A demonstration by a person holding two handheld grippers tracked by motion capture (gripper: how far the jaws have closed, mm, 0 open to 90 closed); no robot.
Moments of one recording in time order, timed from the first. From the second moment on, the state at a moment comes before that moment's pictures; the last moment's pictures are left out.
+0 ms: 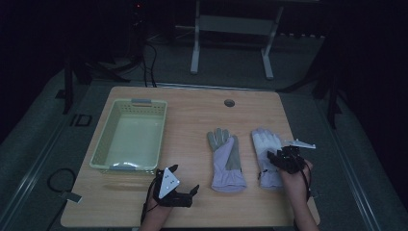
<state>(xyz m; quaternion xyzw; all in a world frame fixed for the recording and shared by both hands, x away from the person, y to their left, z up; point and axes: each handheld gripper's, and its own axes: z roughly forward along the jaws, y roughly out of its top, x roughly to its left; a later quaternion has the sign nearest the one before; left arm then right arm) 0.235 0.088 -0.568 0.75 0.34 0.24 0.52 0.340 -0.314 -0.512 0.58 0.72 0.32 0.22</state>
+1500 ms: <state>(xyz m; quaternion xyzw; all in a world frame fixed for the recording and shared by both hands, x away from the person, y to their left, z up) 0.236 0.088 -0.568 0.74 0.35 0.23 0.52 0.374 -0.348 -0.528 0.39 0.86 0.29 0.12</state>
